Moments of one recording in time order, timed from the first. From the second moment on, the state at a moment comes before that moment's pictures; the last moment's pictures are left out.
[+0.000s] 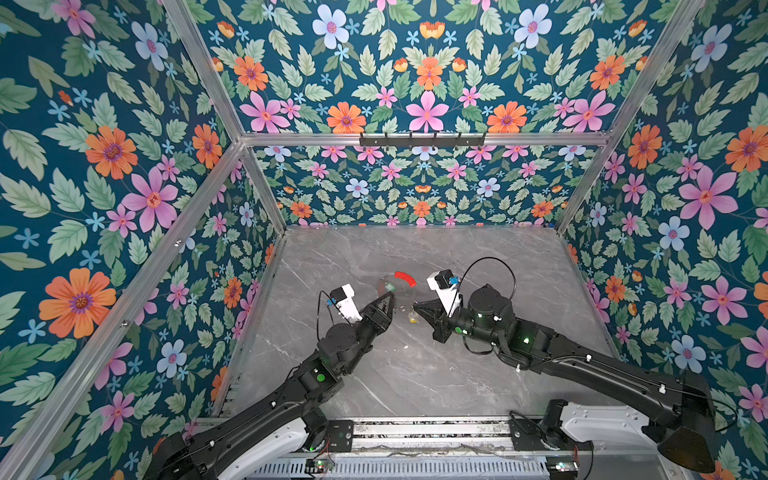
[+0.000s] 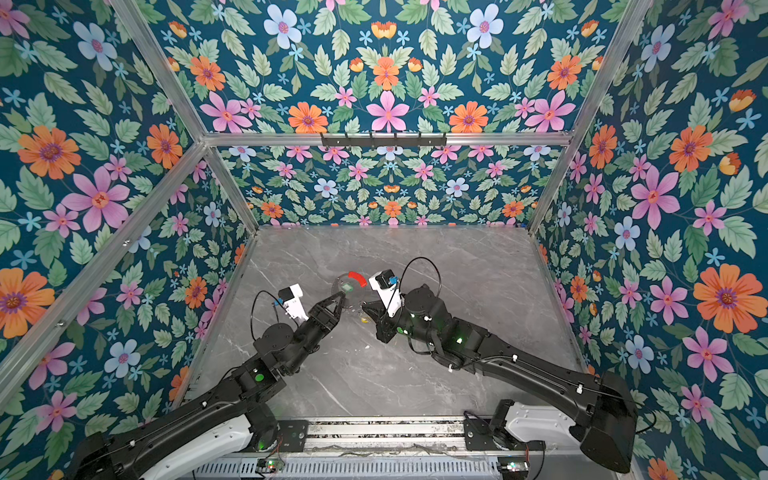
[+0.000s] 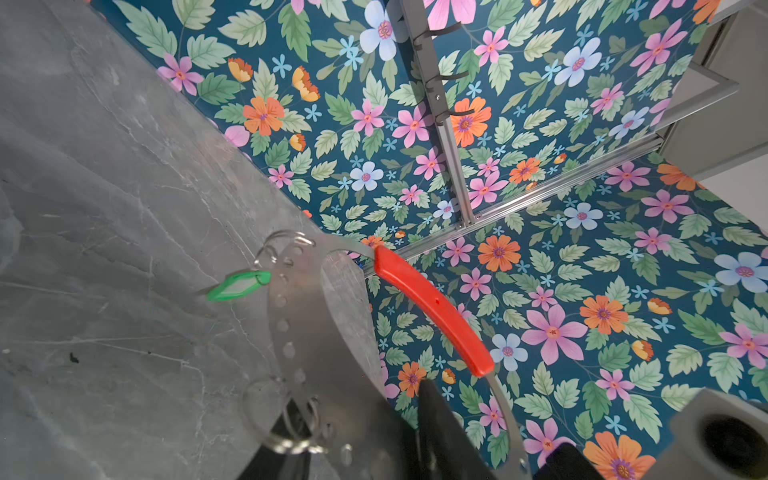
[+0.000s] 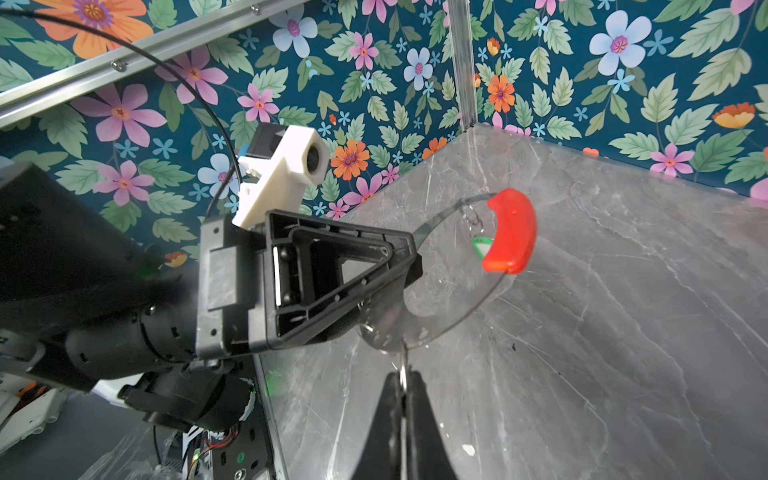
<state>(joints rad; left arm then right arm) -0.86 0.77 0.43 0.34 -0.30 -1.09 0.97 1.17 0.95 -0.06 -0.09 0.26</state>
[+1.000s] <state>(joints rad) -0.86 0.74 0.48 0.28 -0.31 -0.96 0.98 1.22 0.95 -0.12 -0.08 0.24</state>
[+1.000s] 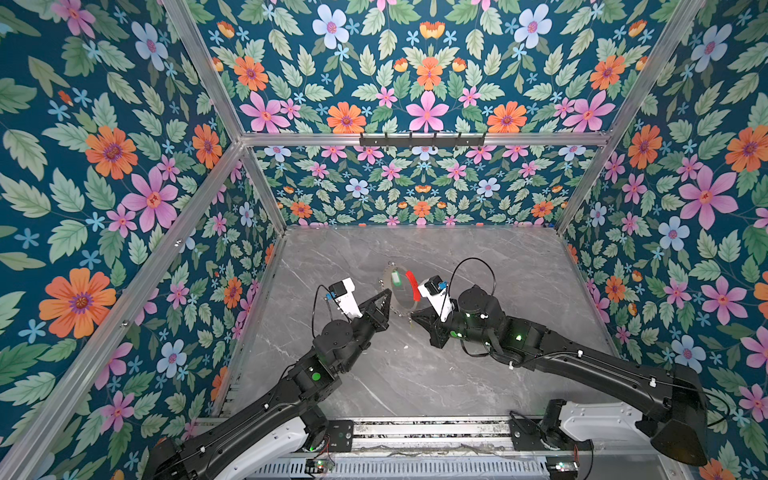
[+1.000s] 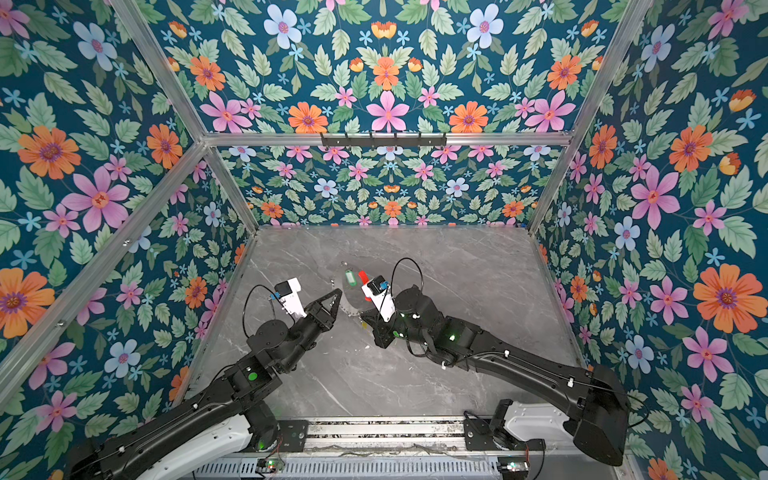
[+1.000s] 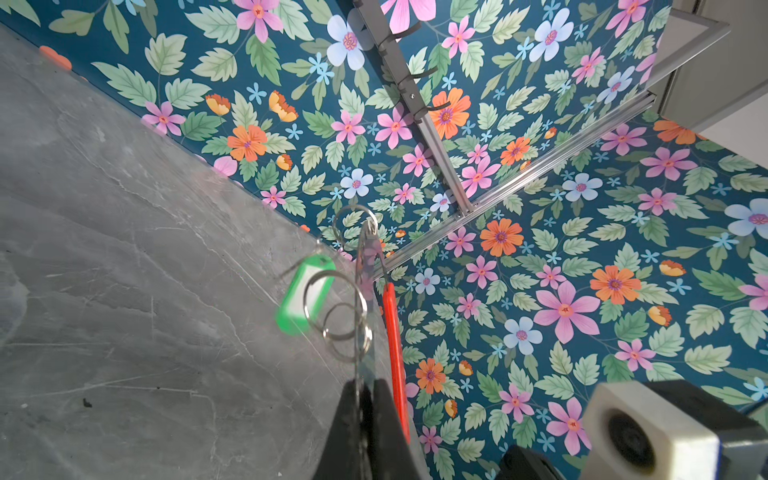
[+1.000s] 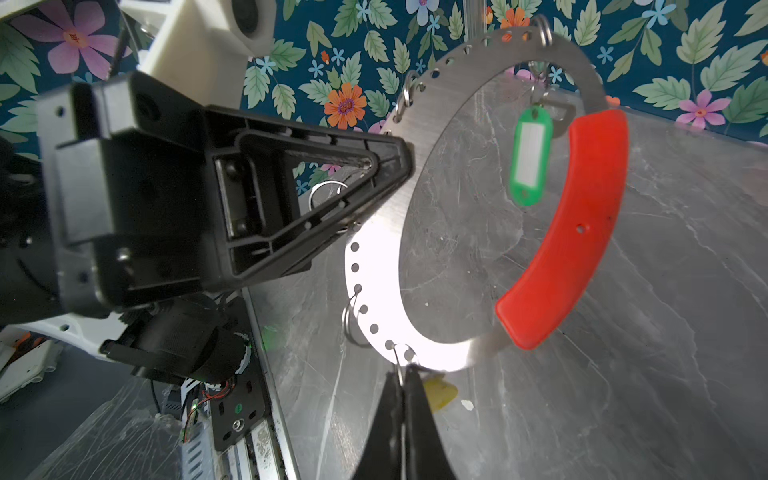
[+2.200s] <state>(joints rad) -0.88 0.75 0.49 0.26 -0.36 -1.07 1.10 1.17 0.79 0.25 0.14 0.11</state>
